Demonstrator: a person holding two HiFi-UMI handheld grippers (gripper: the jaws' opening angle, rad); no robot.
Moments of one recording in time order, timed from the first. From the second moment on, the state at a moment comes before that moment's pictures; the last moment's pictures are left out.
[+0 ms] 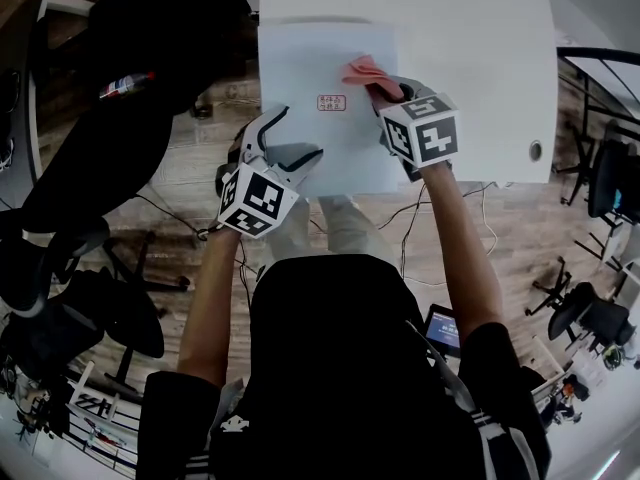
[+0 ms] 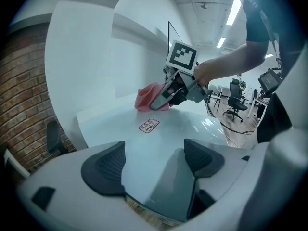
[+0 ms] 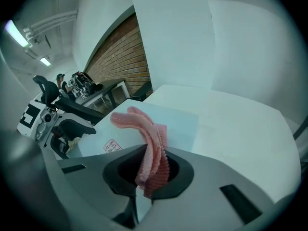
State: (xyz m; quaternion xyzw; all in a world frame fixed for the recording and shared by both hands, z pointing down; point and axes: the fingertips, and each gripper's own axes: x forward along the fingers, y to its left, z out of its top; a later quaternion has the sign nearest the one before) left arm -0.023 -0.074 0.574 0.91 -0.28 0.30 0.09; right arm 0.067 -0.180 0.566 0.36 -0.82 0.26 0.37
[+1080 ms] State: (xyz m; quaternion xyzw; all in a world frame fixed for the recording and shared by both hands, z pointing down) left arm -0.024 -0.075 0.577 0.91 -0.28 0.30 0.09; right arm -0.050 -0.152 0.569 0.24 -0.87 0.21 0.38
